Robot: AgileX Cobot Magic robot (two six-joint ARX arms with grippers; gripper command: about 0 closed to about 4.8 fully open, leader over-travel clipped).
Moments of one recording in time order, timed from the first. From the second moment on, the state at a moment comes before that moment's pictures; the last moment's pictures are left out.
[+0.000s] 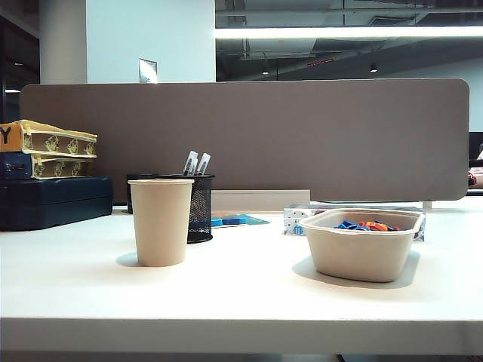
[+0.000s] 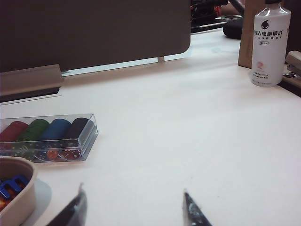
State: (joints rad) left arm -0.09 0.00 0.00 0.12 -0.22 -0.03; right arm 0.05 0.00 0.01 -0.04 0.24 0.13
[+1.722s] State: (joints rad) left arm -0.05 0.00 0.00 0.12 -0.22 -0.03; right arm 0.05 0.00 0.01 -0.04 0.24 0.13
